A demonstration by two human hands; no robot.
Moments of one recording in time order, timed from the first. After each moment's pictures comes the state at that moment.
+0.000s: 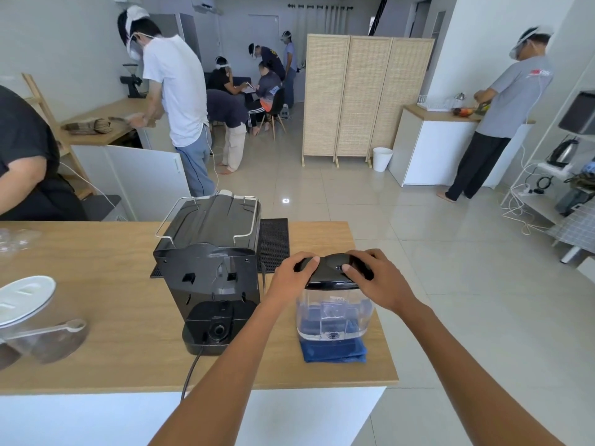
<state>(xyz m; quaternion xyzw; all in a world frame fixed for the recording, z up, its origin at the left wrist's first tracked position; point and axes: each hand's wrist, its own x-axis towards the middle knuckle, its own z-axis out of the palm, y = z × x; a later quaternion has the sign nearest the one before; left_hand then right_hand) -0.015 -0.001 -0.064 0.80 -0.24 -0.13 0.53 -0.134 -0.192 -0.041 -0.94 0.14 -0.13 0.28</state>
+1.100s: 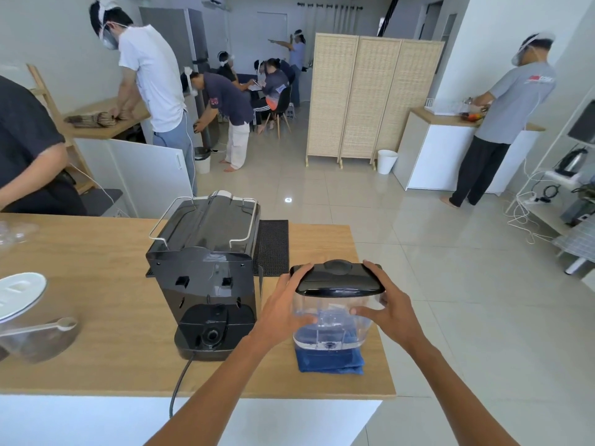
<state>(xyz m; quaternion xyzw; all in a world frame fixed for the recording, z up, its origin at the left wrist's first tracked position) -0.045 0.027 -0.092 0.83 -0.34 -0.06 0.44 -0.157 -0.212 -0.090 -0.87 0.09 -0.19 0.44</state>
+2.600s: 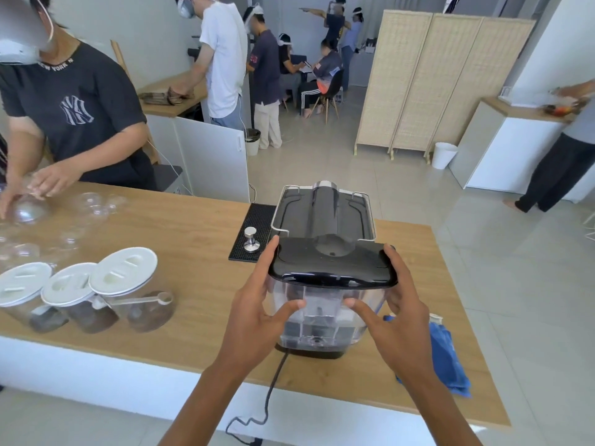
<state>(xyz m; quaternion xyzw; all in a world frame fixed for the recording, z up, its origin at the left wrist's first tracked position) -0.019 0.264 -0.029 0.80 -0.25 0.06 0.55 -0.097 0.047 -0.021 -0.82 0.06 -0.27 0.51</state>
